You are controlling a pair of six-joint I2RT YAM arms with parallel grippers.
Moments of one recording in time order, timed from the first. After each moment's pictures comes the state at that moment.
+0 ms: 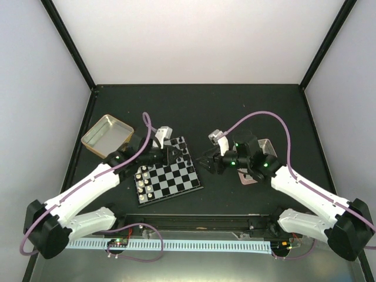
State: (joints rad) left arm -0.63 1.02 0.80 -0.33 0.38 -0.62; right arm 0.73 1.08 0.77 -0.19 -0.53 0.26
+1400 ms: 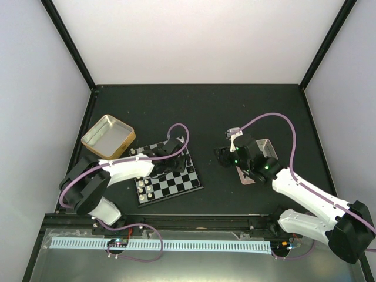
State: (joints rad) left arm -0.77 1.52 0.76 -0.22 -0.09 -0.58; right arm 0.71 1.04 0.69 -0.29 0.07 0.43
